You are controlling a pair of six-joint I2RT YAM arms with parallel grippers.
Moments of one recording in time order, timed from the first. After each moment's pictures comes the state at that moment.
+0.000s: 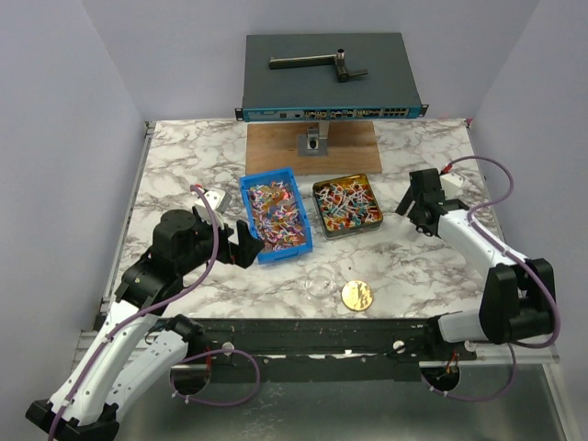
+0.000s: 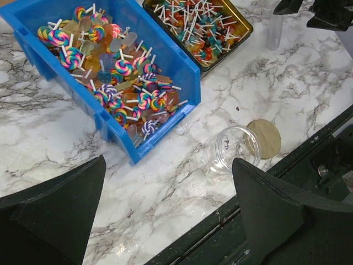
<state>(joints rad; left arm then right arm) -0.49 0.63 0.81 -0.58 0.22 -0.26 0.19 1.37 0.88 -0.46 0.50 0.66</state>
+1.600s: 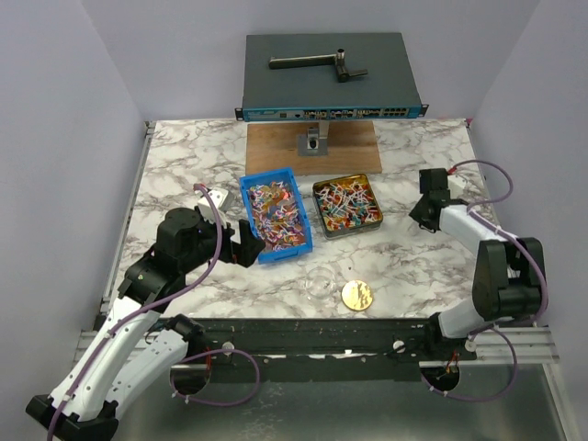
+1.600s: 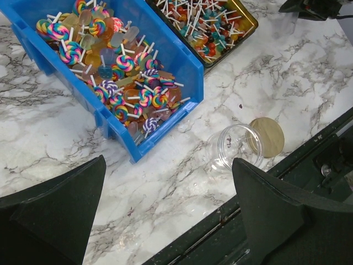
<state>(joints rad) -0.50 0.65 0.81 -0.59 0.20 -0.26 0.06 1.54 0.86 -0.28 0.38 0.62</state>
